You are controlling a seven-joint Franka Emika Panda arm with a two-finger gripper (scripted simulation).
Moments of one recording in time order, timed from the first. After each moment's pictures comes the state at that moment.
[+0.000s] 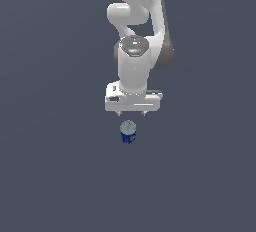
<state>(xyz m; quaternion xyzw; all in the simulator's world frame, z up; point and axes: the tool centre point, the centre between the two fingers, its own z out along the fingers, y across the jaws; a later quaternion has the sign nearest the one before) 0.004 0.015 0.170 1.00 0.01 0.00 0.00</state>
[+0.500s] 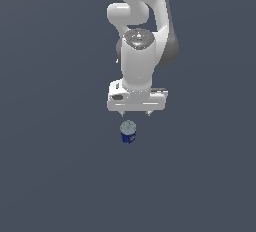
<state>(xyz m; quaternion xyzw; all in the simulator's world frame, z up) 0.018 0.029 0.187 1.00 0.01 0.02 -0.01</state>
